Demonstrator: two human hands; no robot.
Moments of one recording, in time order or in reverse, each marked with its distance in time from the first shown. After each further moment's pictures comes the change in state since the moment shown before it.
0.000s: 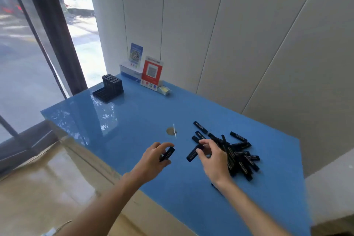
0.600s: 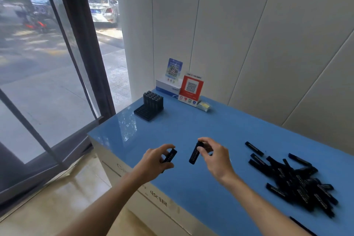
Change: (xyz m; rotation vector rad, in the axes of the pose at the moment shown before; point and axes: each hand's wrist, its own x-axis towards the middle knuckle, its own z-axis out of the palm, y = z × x) left_hand 0.013 -0.149 -0.175 -0.012 -0.079 -0.108; right_hand 0.072 -0.122 0.178 -0.006 -0.081 -0.080
